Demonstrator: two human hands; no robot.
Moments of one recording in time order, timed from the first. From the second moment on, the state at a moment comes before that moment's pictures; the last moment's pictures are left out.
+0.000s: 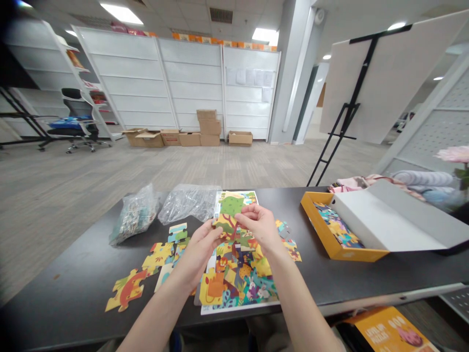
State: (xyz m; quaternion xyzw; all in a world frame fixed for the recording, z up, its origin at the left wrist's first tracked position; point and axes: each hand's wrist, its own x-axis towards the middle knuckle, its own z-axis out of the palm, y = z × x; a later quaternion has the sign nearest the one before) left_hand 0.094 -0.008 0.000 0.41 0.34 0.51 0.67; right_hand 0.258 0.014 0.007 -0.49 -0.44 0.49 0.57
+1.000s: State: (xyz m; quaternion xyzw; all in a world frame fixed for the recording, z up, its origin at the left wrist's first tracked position) left_hand 0.081 -0.012 -0.008 0.67 0.45 0.48 0.34; right_hand 0.430 0.123 -0.043 -0.71 -0.50 0.31 0.39
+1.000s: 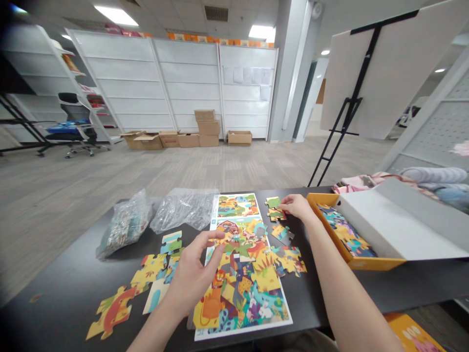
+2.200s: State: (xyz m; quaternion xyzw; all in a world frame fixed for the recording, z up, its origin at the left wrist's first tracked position) left_hand 0.075 -0.016 -0.009 0.77 0.40 0.43 0.23; right_hand 0.423 0.118 -0.044 -0.62 -0.74 0.08 0.26
